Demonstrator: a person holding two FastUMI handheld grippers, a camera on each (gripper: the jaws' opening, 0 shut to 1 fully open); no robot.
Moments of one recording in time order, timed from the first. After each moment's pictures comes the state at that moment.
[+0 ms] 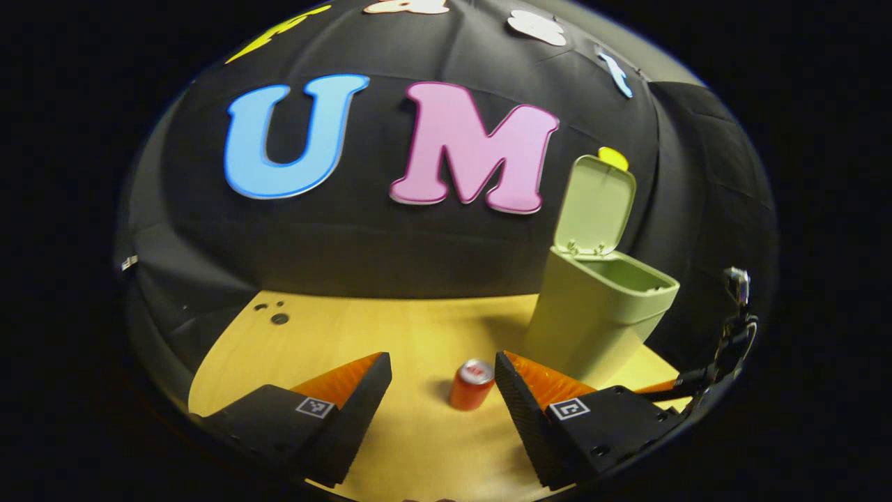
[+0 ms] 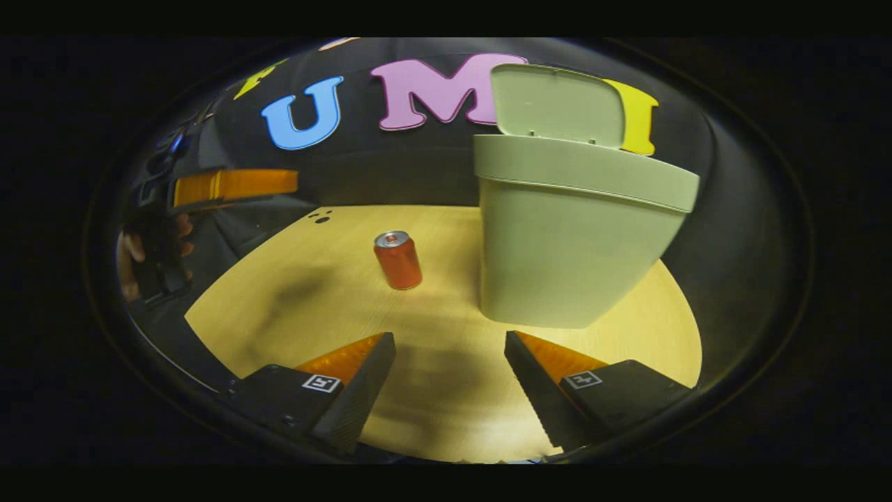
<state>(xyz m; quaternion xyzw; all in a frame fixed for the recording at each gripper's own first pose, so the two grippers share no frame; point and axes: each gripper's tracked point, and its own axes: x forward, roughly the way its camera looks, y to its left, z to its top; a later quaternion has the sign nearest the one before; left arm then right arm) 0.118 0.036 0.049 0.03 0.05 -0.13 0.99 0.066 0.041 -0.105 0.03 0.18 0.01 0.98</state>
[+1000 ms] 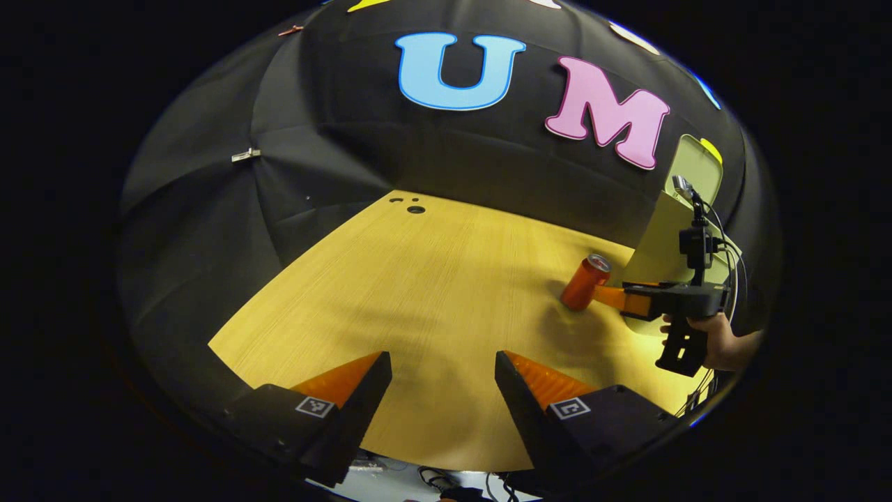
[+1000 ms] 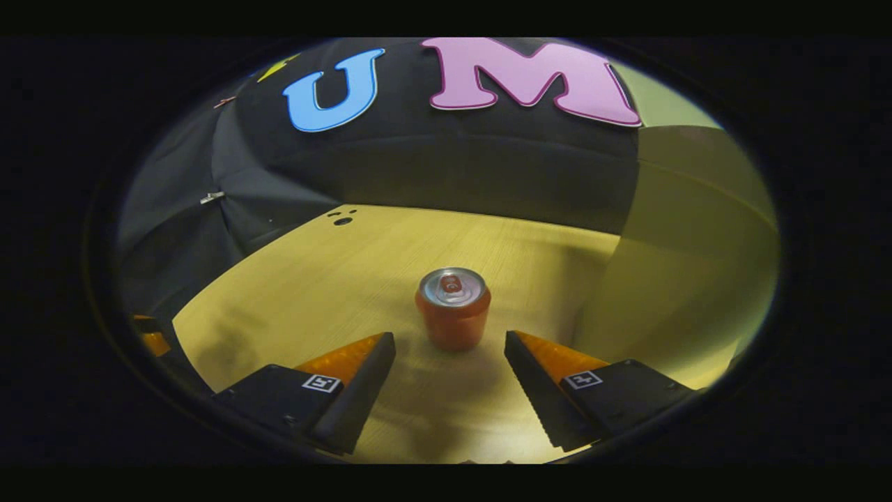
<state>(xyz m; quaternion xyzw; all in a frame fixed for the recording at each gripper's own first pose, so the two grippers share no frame) 0.003 0.180 -0.082 -0.06 0.17 0.06 0.98 0.231 0.113 -0.111 -0.01 0.17 0.07 0.98</state>
